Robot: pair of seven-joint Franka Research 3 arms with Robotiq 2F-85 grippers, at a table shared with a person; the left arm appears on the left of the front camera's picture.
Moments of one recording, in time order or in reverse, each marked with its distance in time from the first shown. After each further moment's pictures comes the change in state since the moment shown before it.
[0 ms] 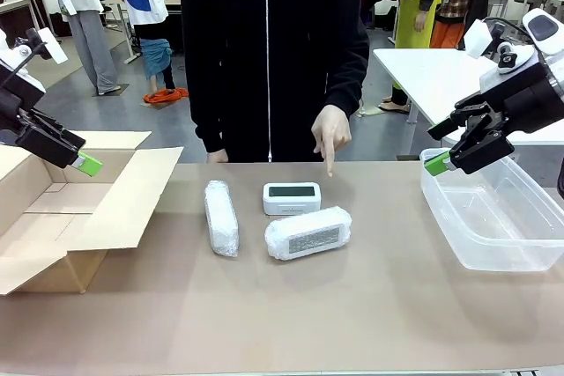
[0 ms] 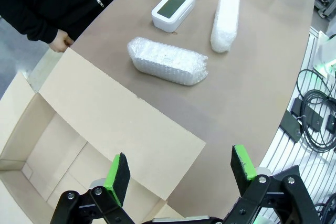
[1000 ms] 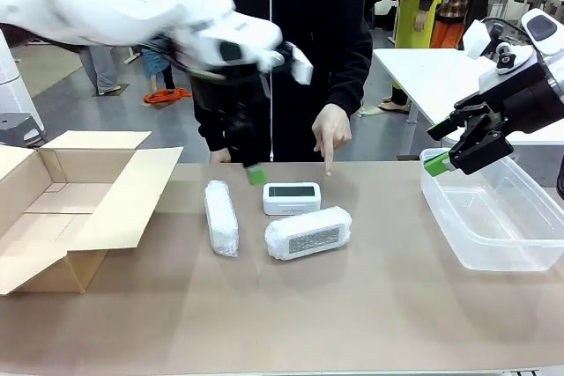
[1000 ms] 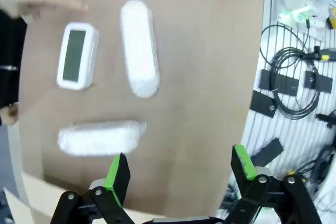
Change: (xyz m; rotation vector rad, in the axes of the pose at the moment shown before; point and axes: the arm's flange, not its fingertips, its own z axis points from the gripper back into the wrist) left arm 0.215 -0.148 -0.148 -0.173 0.418 -0.388; right arm 0.001 0.001 -0.001 -0.001 0.005 0.002
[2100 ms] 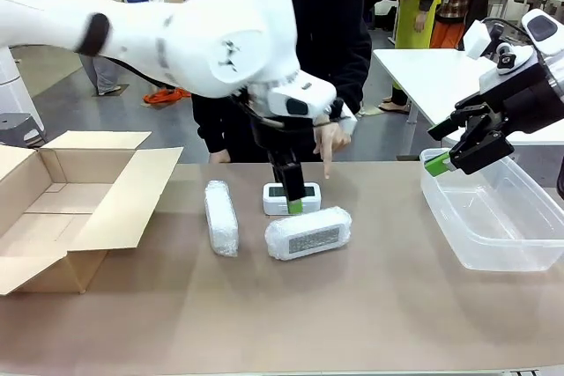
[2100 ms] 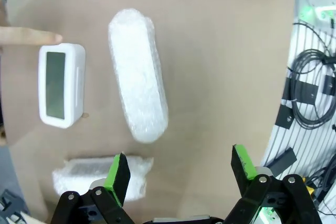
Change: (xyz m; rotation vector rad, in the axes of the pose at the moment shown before) left arm 0.060 0.021 -0.101 -0.011 0.109 0.001; right arm -0.001 0.000 0.001 -0.004 0.002 -0.002
